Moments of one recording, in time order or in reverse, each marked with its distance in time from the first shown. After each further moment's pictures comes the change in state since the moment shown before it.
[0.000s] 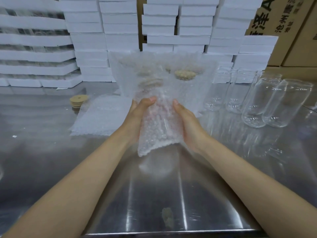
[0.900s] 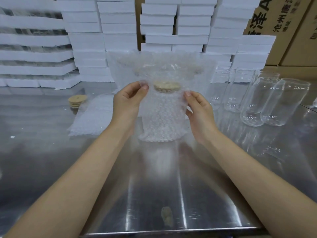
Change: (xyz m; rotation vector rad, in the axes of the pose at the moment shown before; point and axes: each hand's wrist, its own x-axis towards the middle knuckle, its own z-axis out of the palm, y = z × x) left_hand 0.002 0.023 0.003 0.218 0.293 0.359; right_hand 0.009 -0.014 -0.019 0.059 0.265 -0.272
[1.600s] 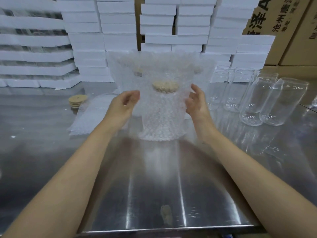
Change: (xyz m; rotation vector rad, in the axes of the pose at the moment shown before) left_hand 0.017 -0.017 -0.036 0.563 -0.152 0.026; right_hand 0.008 0.008 -0.017 -0.303 -0.154 -0.075
